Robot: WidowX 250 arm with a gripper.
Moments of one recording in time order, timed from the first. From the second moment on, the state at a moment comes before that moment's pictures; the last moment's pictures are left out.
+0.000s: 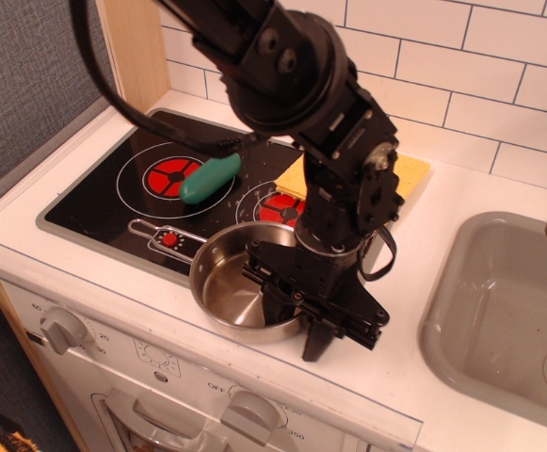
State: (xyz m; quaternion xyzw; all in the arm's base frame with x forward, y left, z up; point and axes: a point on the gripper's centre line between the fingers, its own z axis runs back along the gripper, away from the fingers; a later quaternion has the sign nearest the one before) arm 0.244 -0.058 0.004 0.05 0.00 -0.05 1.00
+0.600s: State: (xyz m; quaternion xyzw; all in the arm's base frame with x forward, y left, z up) arm 0.242 -0.060 0.019 0.03 -0.01 -0.11 0.99
